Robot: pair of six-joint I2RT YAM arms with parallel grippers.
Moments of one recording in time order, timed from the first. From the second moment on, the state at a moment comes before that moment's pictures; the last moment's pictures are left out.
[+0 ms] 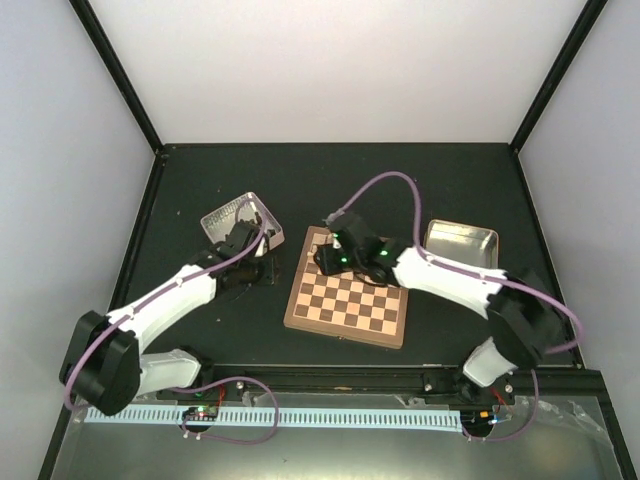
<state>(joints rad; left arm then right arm) -0.49 1.24 0.74 -0.51 0.05 -0.51 0.85 1.51 1.00 -0.29 -0.03 0.59</state>
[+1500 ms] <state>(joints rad) -0.42 1.14 0.54 -0.33 0.13 -0.59 0.91 2.06 1.48 -0.55 0.25 0.65</state>
